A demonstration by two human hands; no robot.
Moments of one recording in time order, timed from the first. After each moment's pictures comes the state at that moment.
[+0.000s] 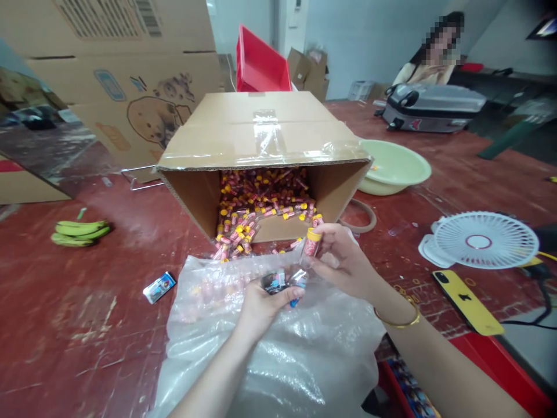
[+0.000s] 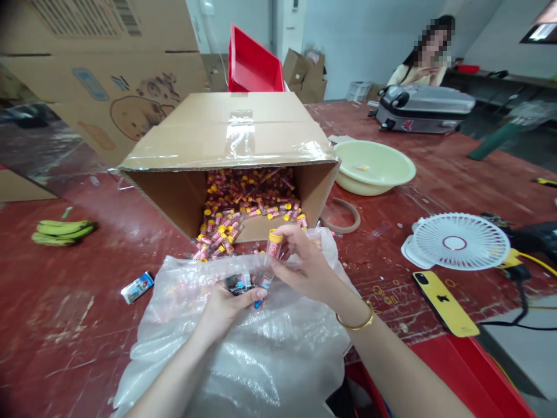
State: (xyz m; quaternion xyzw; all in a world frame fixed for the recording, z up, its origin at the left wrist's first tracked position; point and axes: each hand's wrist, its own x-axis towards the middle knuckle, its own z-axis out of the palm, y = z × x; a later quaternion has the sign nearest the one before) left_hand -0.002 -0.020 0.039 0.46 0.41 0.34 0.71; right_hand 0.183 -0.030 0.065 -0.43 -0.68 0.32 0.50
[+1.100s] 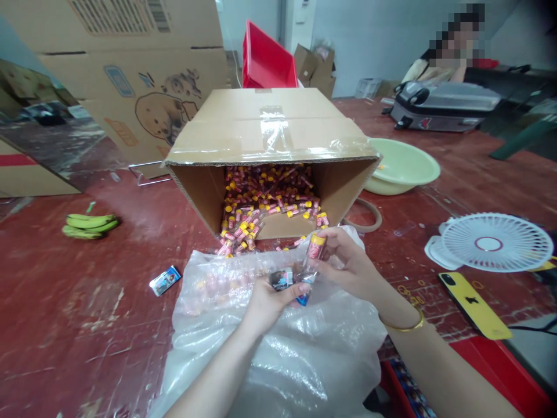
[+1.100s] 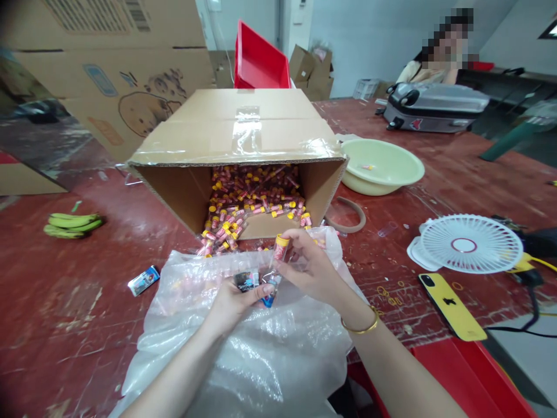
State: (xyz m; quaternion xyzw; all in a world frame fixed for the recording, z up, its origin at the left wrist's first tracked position) left_hand 0.000 -0.021 0.022 0.44 0.43 0.31 0.72; right_hand 0.185 -0.032 0.051 -0.46 -0.66 0.34 0.49
